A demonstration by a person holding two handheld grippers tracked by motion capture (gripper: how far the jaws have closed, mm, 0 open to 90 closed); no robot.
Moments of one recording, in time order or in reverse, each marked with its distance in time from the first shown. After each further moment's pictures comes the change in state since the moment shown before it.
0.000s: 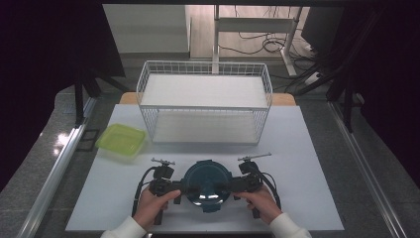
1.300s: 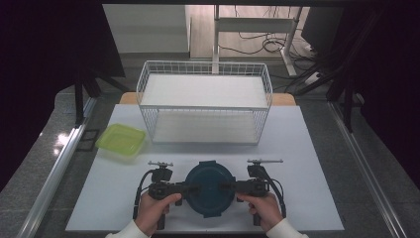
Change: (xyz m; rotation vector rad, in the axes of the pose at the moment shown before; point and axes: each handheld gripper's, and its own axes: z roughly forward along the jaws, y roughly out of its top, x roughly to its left) left arm -0.022 -0.007 -0.013 -0.091 0.044 -0.038; right arm 0.012 -0.014 -0.023 -0.091 -0.010 0.188
